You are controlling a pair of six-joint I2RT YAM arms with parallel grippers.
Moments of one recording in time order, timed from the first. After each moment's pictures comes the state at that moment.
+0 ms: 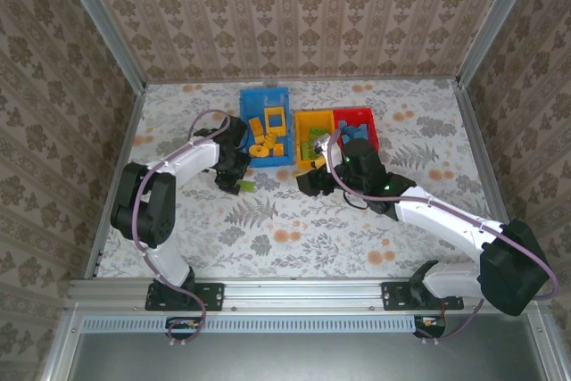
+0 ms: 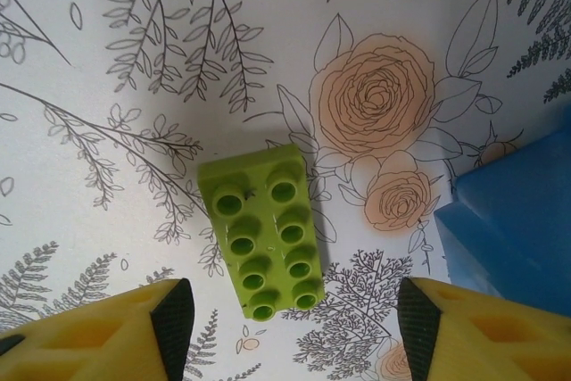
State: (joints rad) left arm -0.42 1.74 1.16 -0.78 0.06 -1.60; right arm 0.64 1.26 0.79 -0.01 -0.27 0.18
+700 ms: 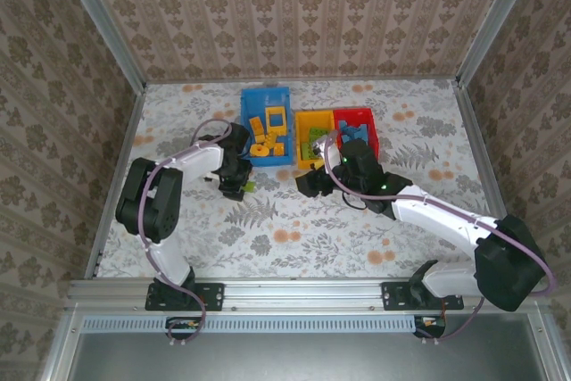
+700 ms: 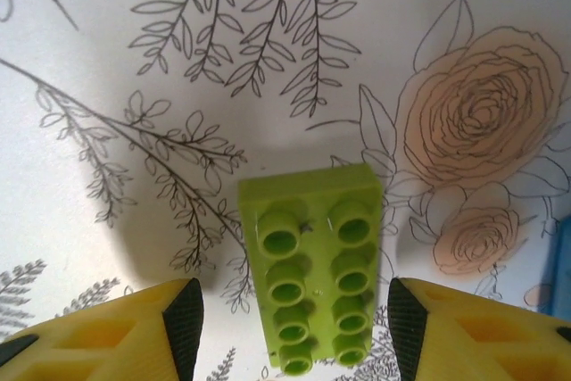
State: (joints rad) left arm -0.43 1.79 1.11 -0.72 0.08 -1.68; right arm 0.64 1.29 0.79 0.00 -0.27 0.19
